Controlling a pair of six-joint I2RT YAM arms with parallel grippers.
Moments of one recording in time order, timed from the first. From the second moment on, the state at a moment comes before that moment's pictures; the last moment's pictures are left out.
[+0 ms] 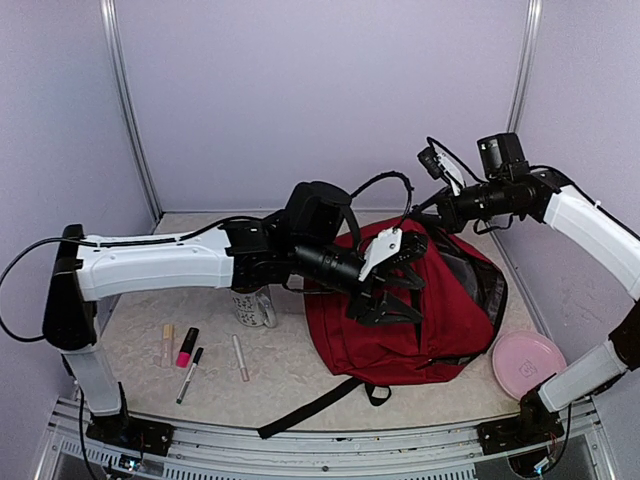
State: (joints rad) left arm -1.11 1.87 1.60 -0.12 0.61 0.35; right arm 0.38 1.41 1.40 -0.62 -0.54 -0.24
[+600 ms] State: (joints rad) left arm -0.90 2.07 1.95 -0.40 0.51 0.47; right arm 0.43 1.37 1.38 -0.69 -0.71 -0.42
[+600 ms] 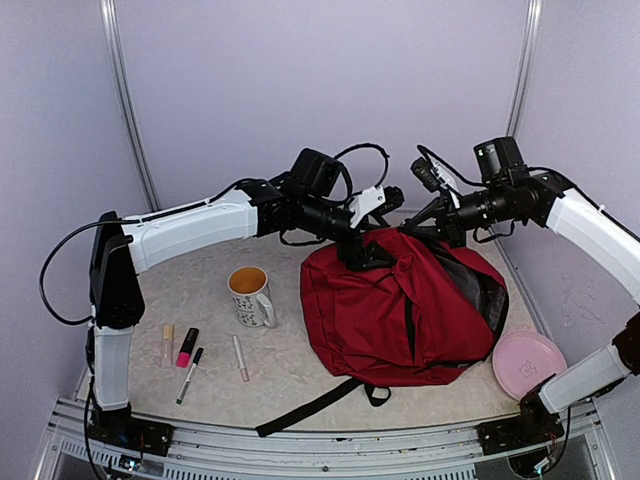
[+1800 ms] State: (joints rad) left arm -0.74 1.75 1.36 0.00 0.70 0.29; right arm 0.37 1.10 1.21 -0.79 -0.32 -0.24
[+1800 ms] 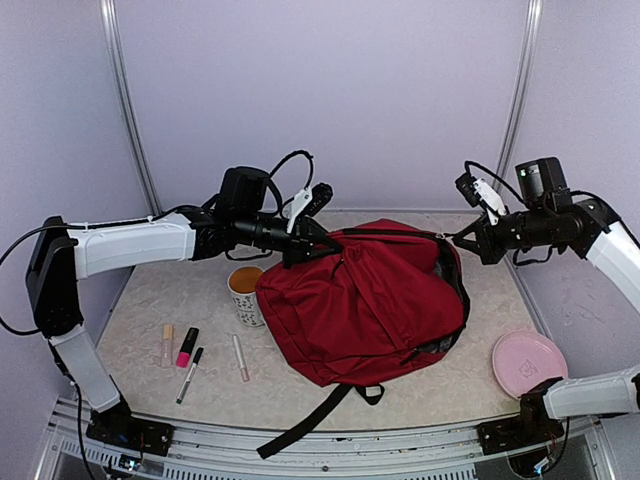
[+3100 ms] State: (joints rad) left arm -1.11 1.54 1.34 -0.02 0.49 0.25; right arm 0.39 1.30 1.47 -0.67 -0.53 -0.19
